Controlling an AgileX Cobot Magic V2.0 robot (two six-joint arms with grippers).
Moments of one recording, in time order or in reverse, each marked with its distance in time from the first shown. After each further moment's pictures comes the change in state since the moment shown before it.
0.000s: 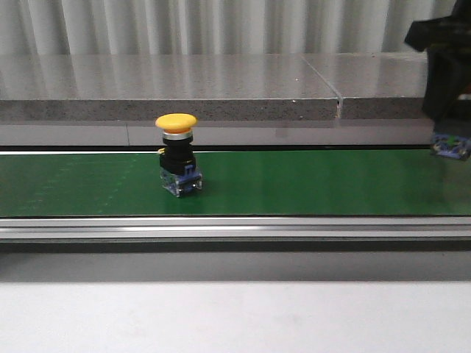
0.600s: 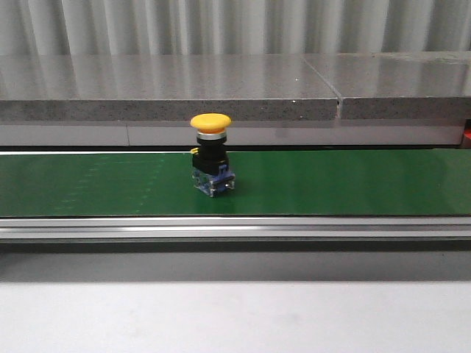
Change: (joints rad) left arm 0.000 0.000 0.000 0.000 0.000 0.000; right arm -0.594 0.093 -0.235 -0.008 -0.025 0.055
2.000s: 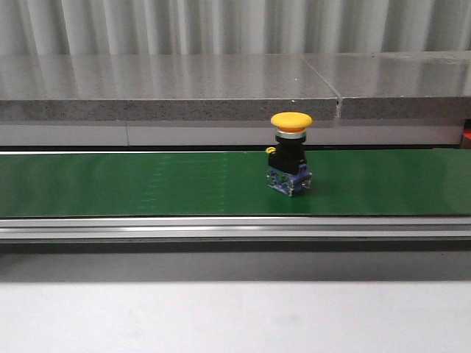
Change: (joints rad) left arm 0.000 0.000 0.000 0.000 0.000 0.000; right arm -0.100 0.496 -0.277 0.071 -0.054 -0.001
